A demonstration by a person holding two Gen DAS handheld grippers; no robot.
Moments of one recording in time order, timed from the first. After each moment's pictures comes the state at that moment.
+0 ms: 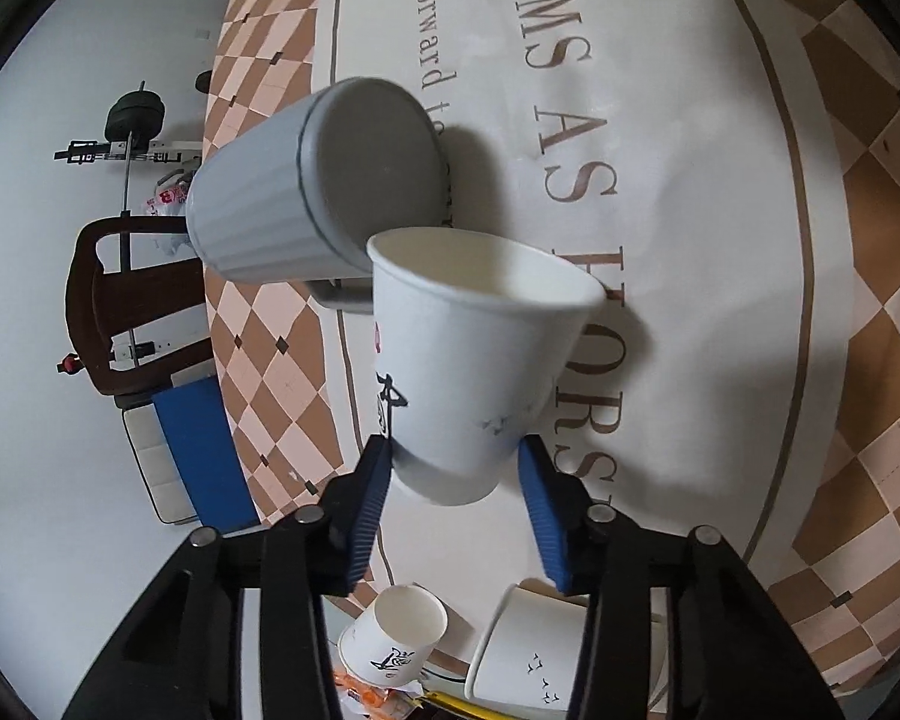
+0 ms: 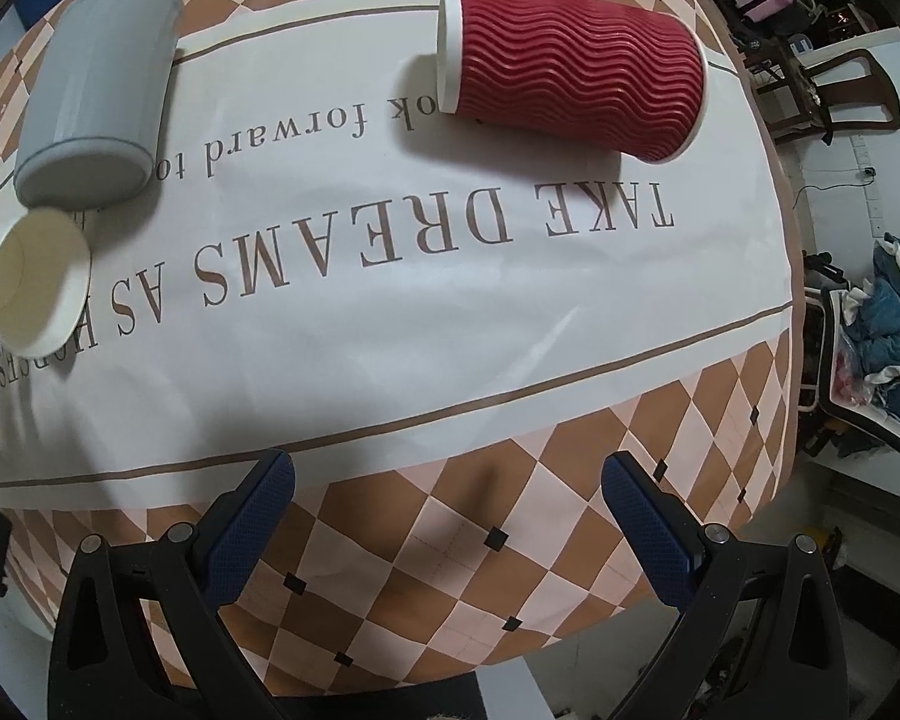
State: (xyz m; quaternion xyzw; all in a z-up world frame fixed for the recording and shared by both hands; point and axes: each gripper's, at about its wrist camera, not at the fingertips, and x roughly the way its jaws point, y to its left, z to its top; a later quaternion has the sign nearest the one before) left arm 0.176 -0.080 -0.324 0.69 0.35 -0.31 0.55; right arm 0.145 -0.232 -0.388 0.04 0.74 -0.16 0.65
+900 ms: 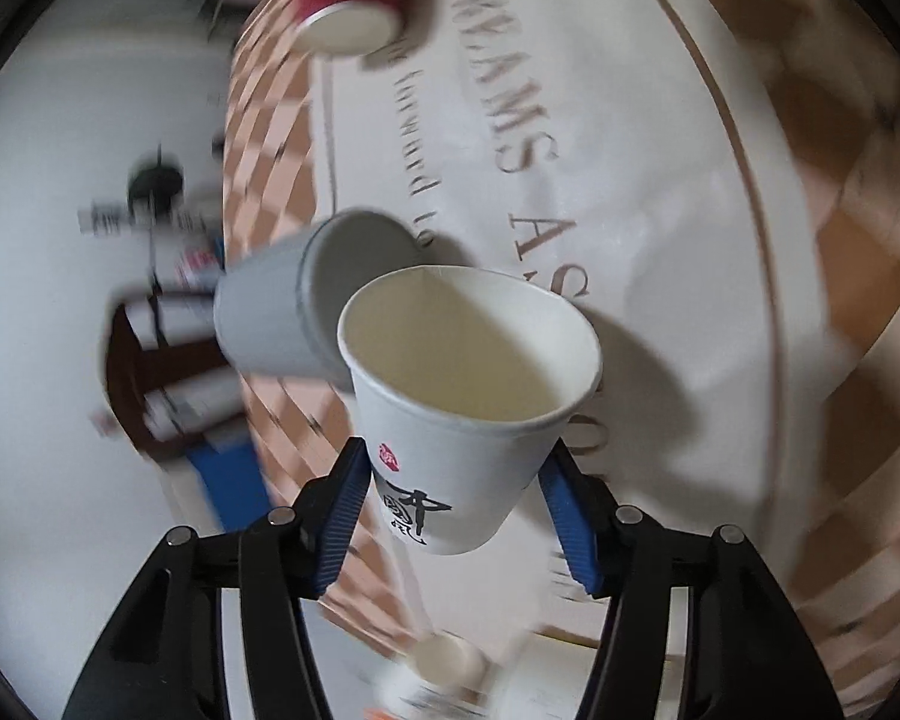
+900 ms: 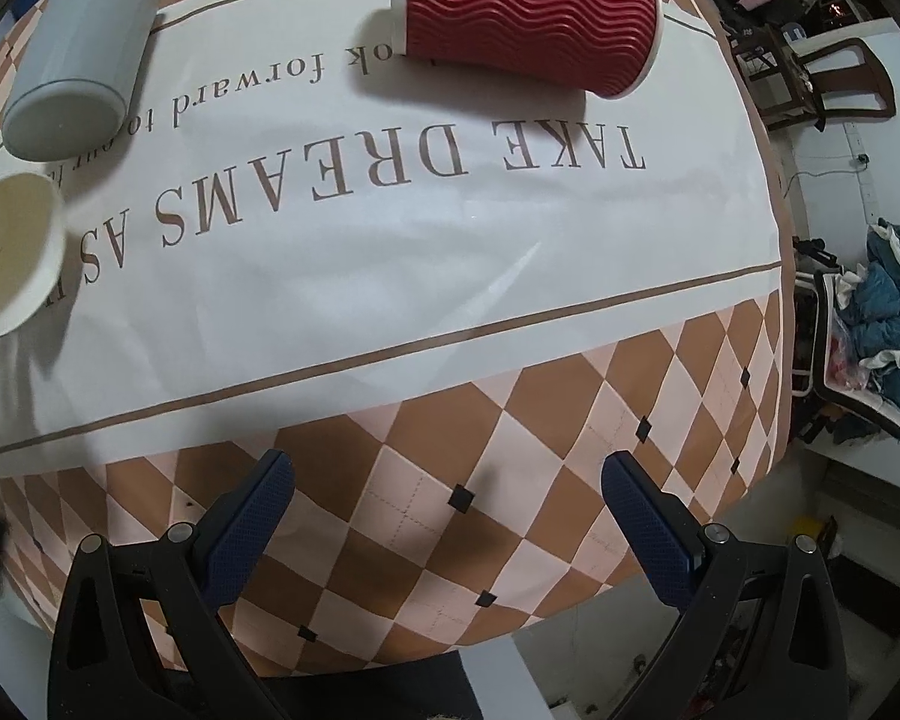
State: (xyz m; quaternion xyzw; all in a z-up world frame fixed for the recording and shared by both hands) left arm 0.152 -0.097 -0.314 0.68 0.31 -0.34 0.58; right arm 0.114 -0.245 -0.393 0.03 0.75 -0.17 0.64
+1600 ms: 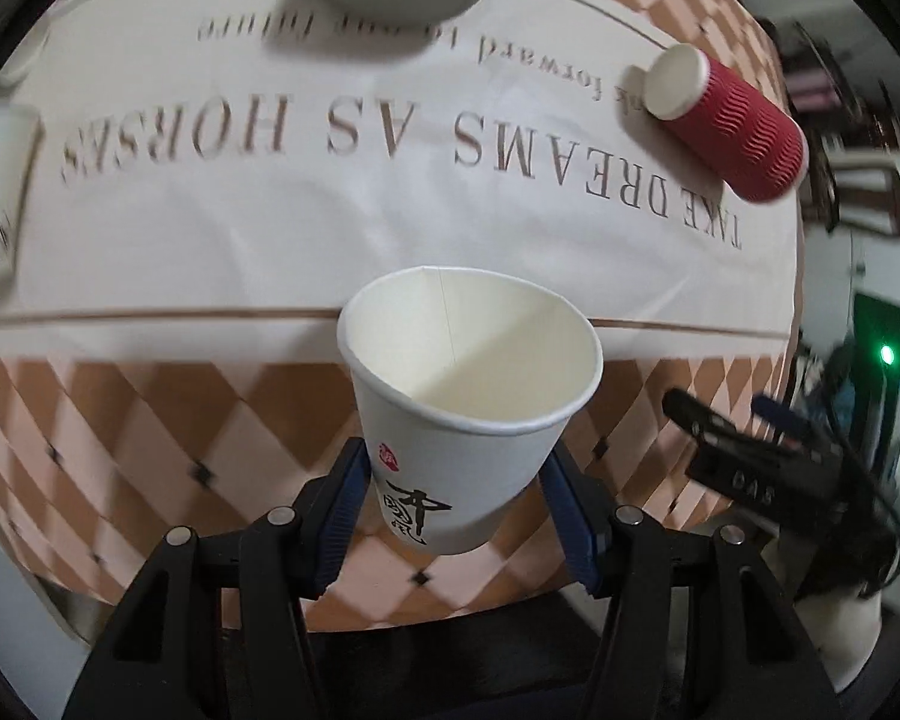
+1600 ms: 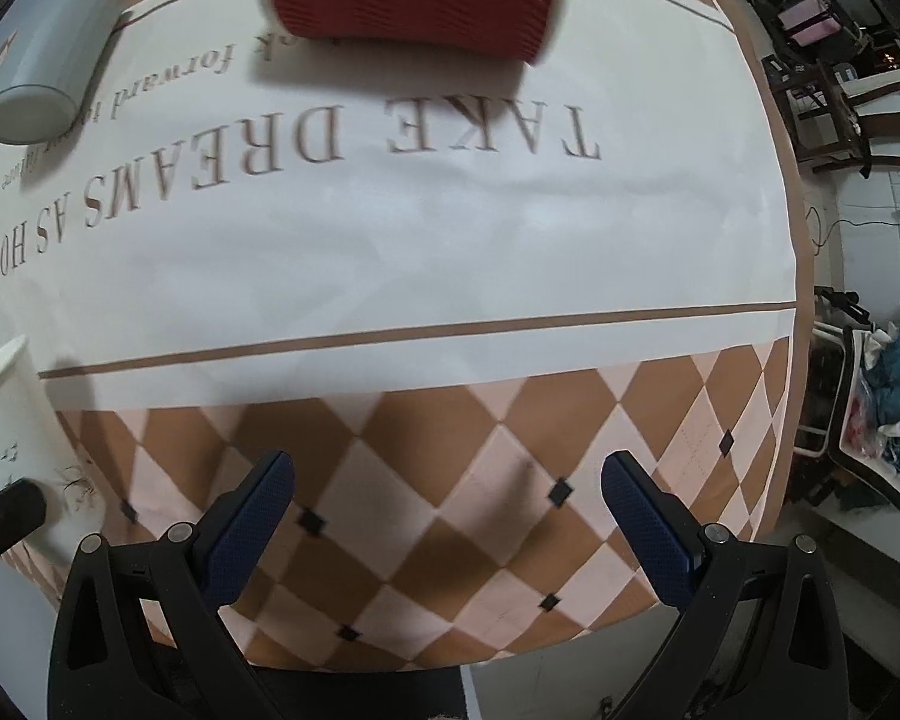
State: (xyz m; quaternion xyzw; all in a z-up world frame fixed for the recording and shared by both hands) left arm 0.151 -0.095 -0.325 -0.10 0.77 -0.13 0.62; right arm 0.094 -0.326 -0.414 0.01 0.75 -0.09 0.66
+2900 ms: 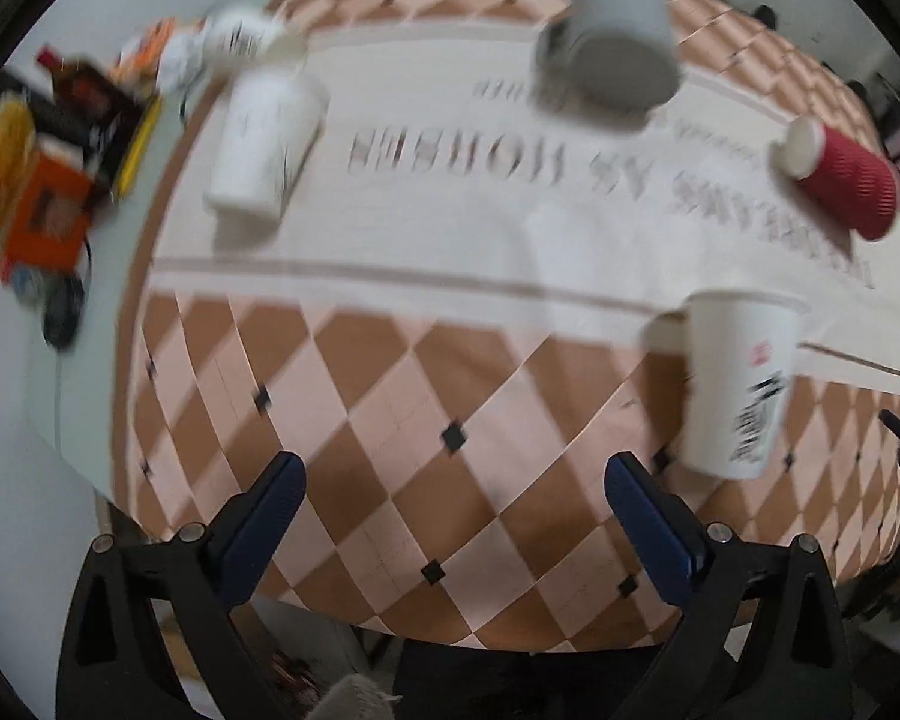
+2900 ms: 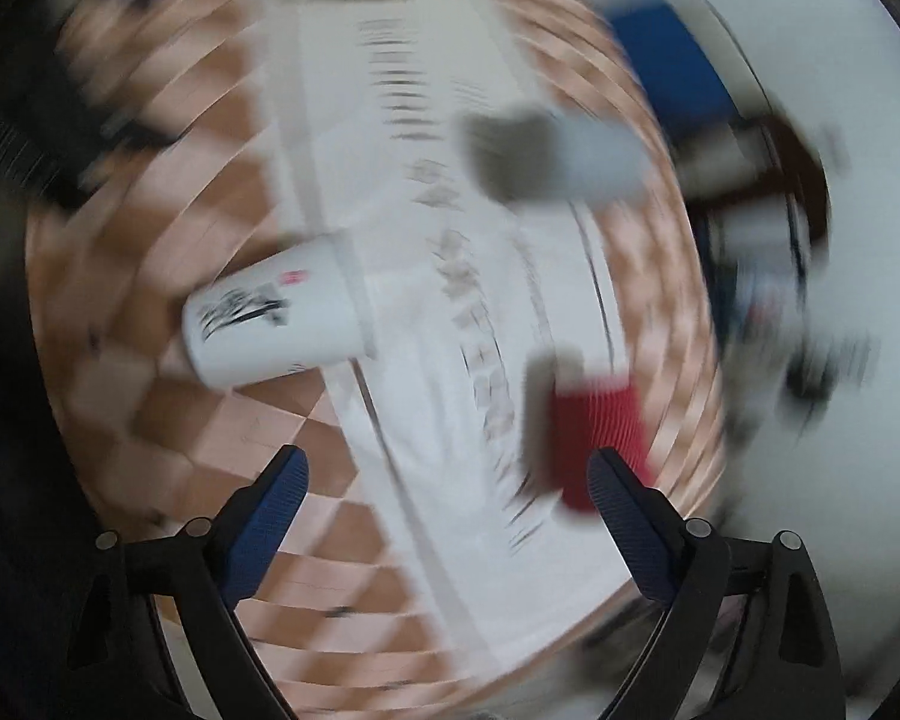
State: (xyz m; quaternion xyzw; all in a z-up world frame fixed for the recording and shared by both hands) left arm 0.087 -0.025 -0.325 0.01 0.67 0.05 0.74; right arm 0.029 -0.191 -0.319 -0.58 0.45 0.27 0.63
